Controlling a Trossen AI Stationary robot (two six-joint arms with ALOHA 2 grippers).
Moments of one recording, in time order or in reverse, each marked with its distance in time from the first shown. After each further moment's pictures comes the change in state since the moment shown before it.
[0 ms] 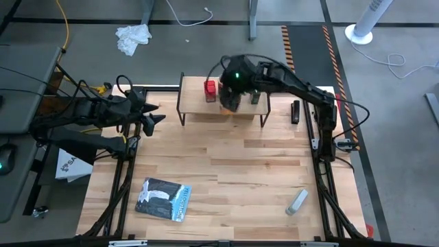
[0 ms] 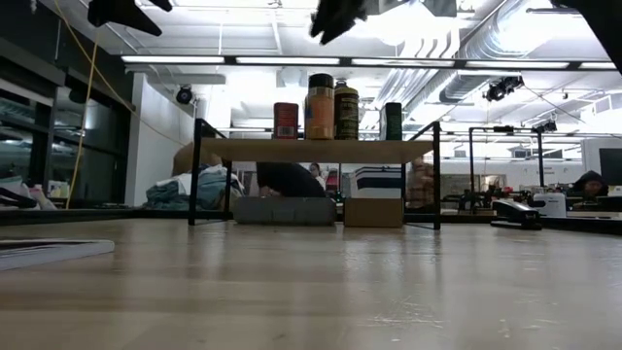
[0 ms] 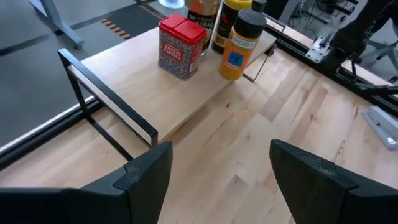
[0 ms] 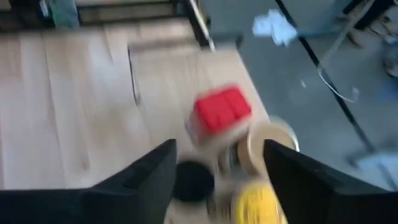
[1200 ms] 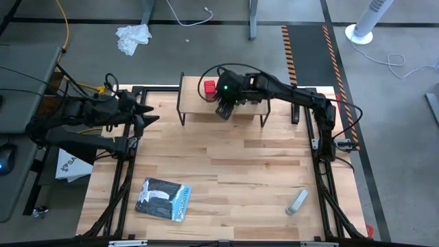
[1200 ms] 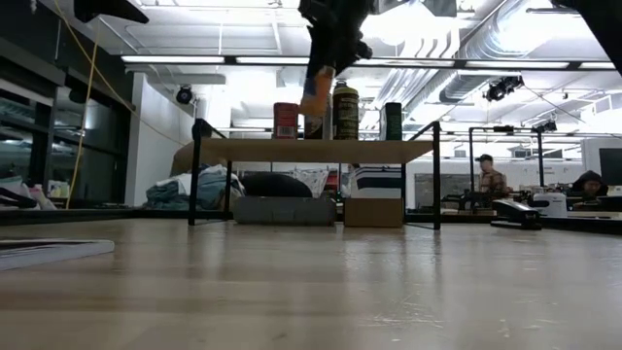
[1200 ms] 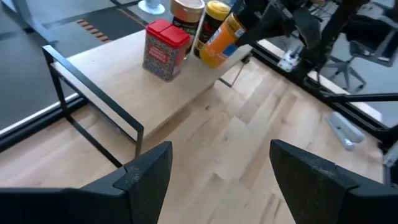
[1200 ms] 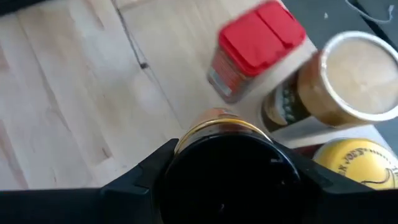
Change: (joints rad) left arm 0.000 -0.091 0.000 -0.013 0.074 -0.020; right arm 0.014 0.005 -0.223 0.053 -0.007 0.280
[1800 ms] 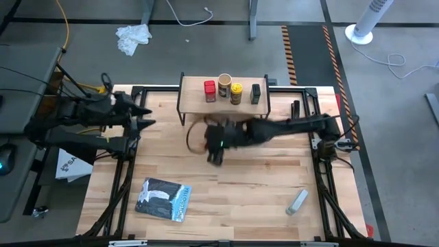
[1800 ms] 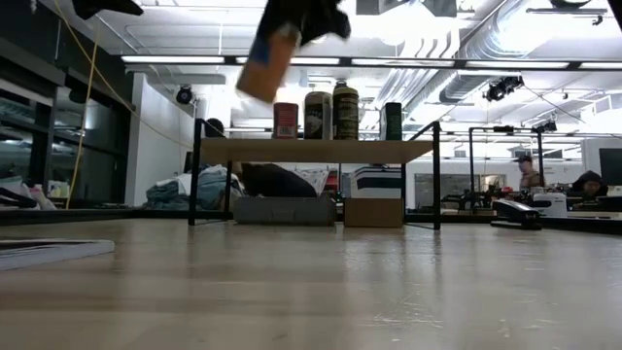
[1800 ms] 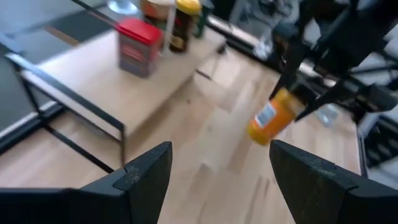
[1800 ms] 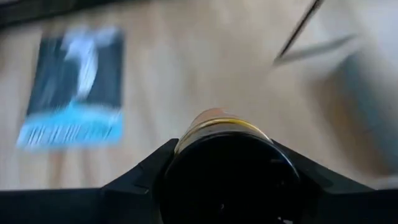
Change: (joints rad) left arm 0.000 -0.030 0.000 -0.011 0.109 0.099; right arm 0.373 -0.001 -0.201 0.270 0.026 0.155
